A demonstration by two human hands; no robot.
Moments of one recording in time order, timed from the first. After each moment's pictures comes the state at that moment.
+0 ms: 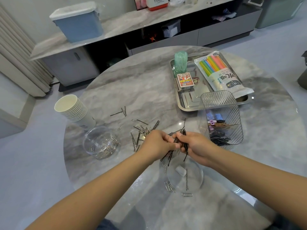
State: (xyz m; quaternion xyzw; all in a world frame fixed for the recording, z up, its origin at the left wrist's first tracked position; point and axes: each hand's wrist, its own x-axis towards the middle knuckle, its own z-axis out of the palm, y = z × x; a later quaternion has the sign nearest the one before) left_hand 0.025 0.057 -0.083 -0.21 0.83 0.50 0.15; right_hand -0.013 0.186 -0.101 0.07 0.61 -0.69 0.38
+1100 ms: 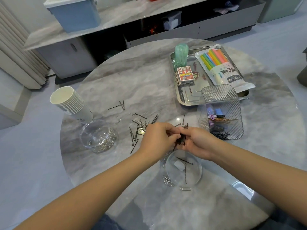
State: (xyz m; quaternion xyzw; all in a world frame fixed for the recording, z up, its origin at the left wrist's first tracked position) left_hand 0.035 0.067 -0.075 -0.09 0.91 0.41 -0.01; right_hand -0.017 0.189 -0.101 0.10 0.48 -0.75 0.44
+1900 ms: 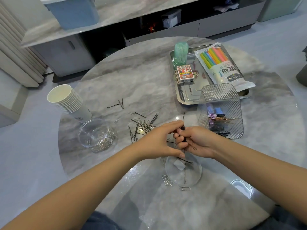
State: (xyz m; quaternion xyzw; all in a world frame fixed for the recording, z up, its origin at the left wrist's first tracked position) left_hand 0.028 0.045 -0.086 0.09 0.89 0.41 0.17; right_hand -0.019 0.191 -0.089 0.14 0.44 -0.74 0.49
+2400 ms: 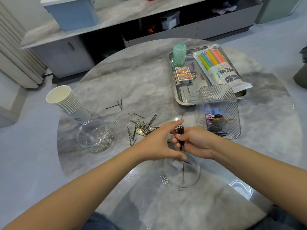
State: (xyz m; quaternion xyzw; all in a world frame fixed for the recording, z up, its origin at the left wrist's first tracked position) left_hand 0.031 0.051 -0.089 0.07 0.90 0.40 0.16; right_hand -0.015 0.192 -0.084 0.11 0.49 -0.71 0.48
